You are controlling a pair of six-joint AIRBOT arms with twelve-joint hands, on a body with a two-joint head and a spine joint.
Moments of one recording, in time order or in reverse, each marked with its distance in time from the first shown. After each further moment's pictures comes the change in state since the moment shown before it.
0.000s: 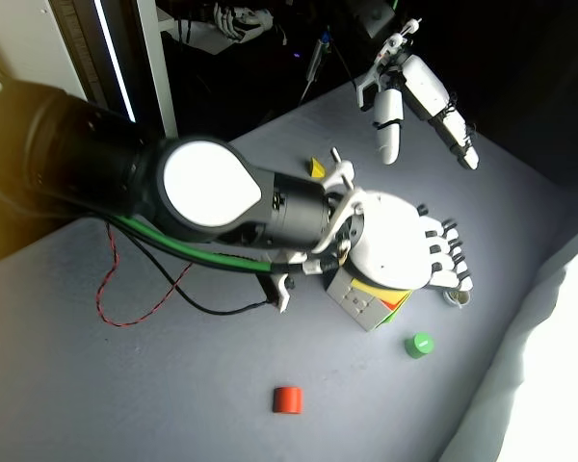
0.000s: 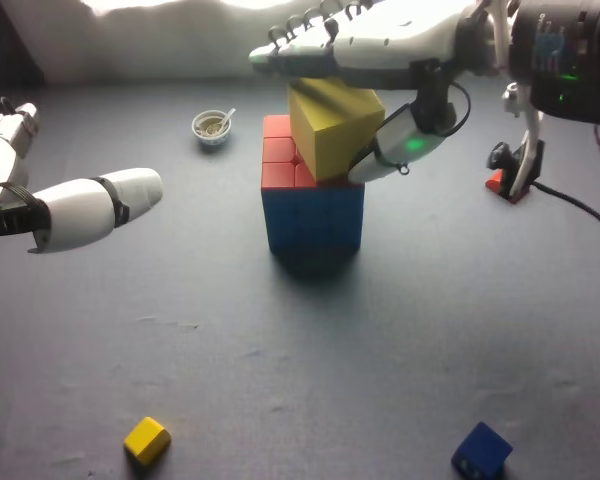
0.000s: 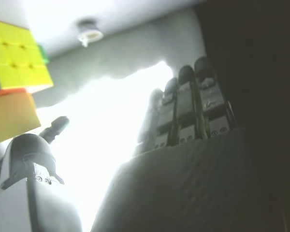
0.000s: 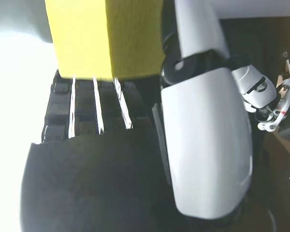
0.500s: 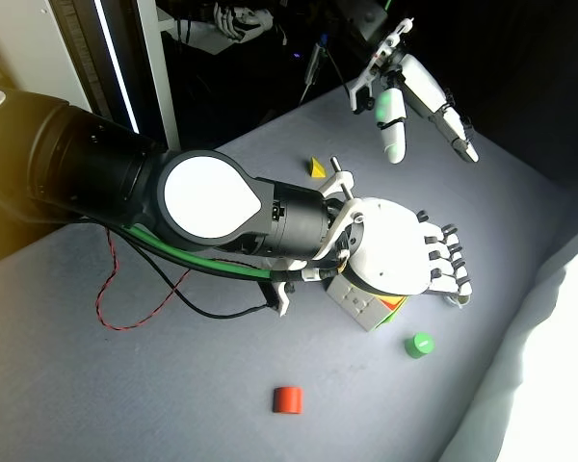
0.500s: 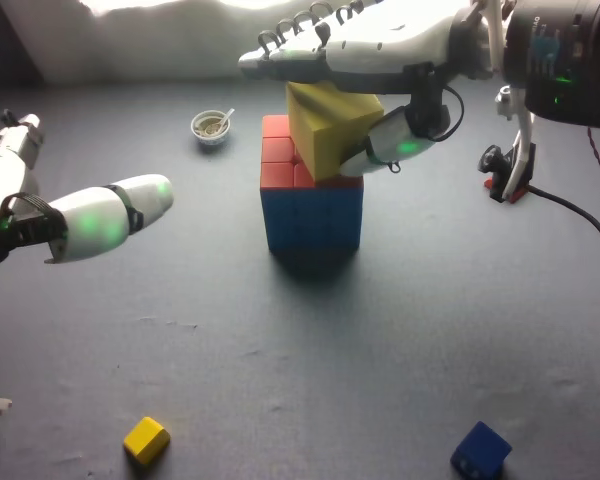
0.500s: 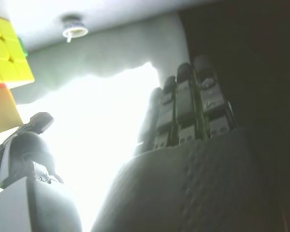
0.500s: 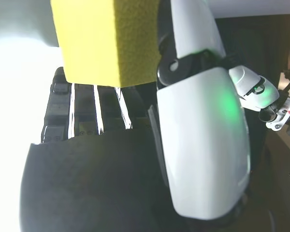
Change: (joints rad) left arm -0.013 -0.032 -0.027 -0.045 -0.057 0.002; right arm -0.005 -0.010 0.000 0.006 0.030 -0.003
